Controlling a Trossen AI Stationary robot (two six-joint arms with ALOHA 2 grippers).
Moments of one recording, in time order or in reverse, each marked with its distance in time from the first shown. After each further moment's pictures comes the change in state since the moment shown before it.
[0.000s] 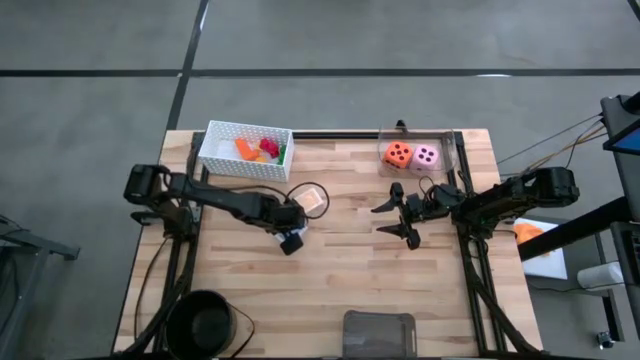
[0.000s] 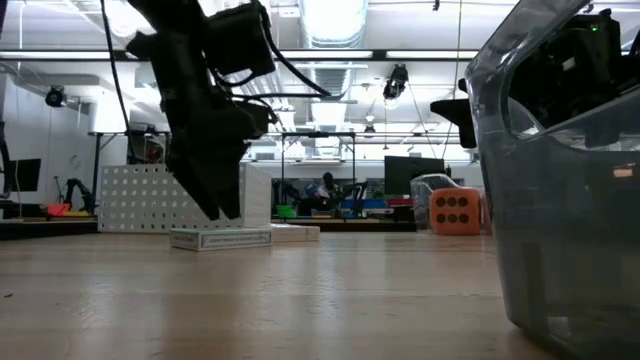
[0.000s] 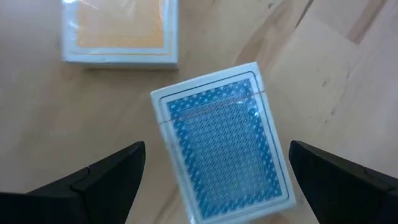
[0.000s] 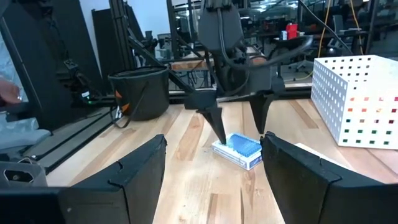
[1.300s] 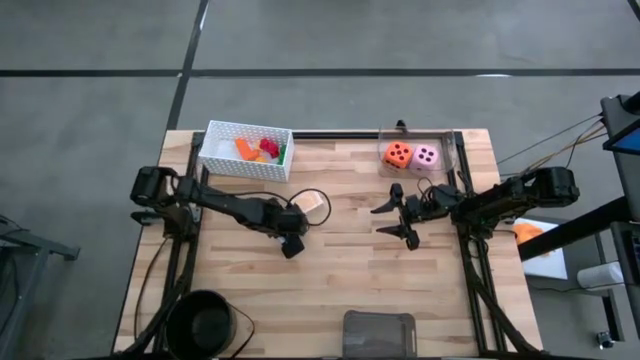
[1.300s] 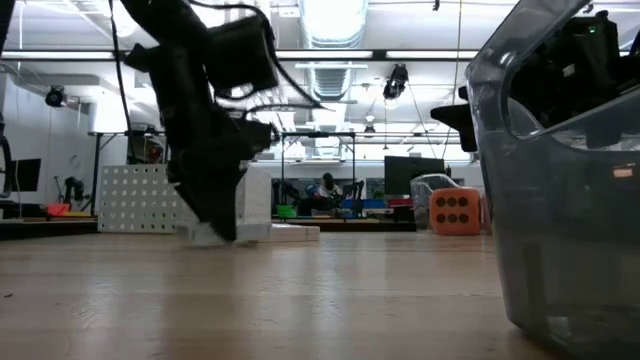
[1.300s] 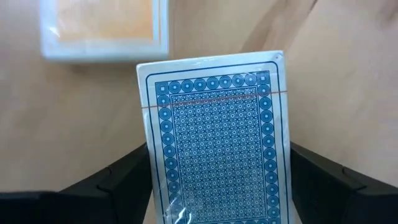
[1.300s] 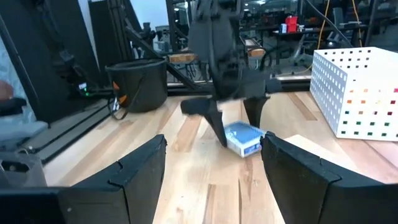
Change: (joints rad) left arm -0.034 0.066 -0.008 0.044 -0.056 0.005; right arm 0.002 0.000 0.000 -0.034 0.005 -0.018
